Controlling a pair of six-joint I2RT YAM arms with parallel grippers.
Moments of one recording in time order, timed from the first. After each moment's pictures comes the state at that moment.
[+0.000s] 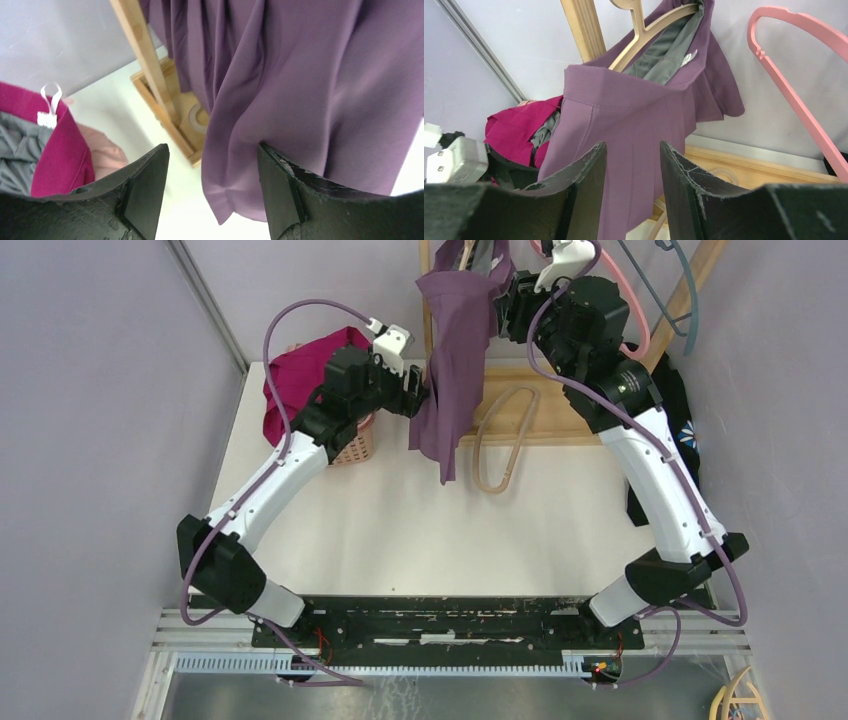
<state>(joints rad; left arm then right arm) -0.50 1.49 1.41 -0.20 0.14 0.04 0.53 1.55 2.05 -0.50 0.23 0.11</state>
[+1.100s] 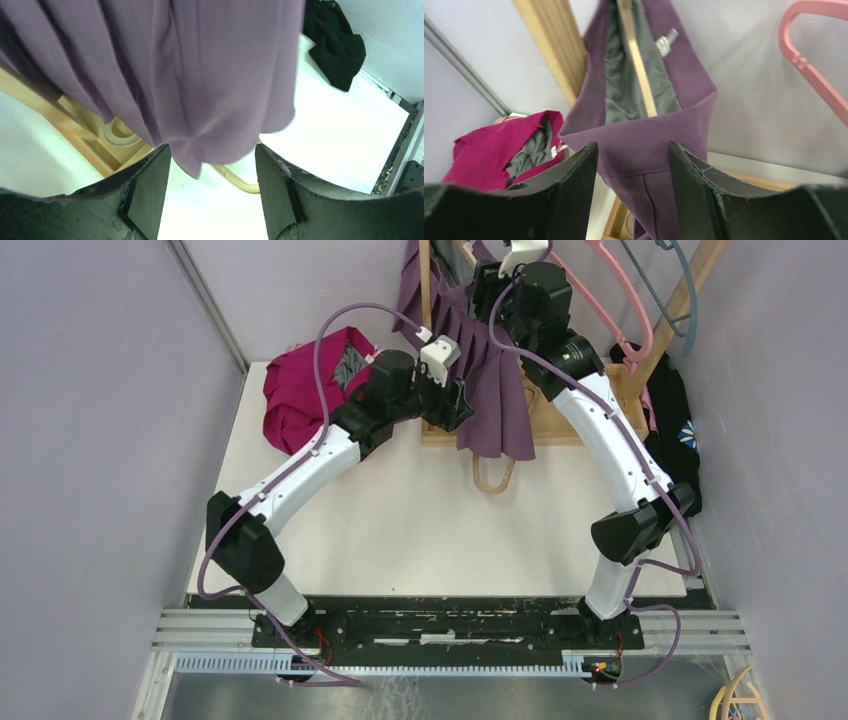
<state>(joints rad) -0.64 1.65 1.53 -0.21 0.27 -0.06 0.51 1.82 2.18 -0.35 0.23 0.11</state>
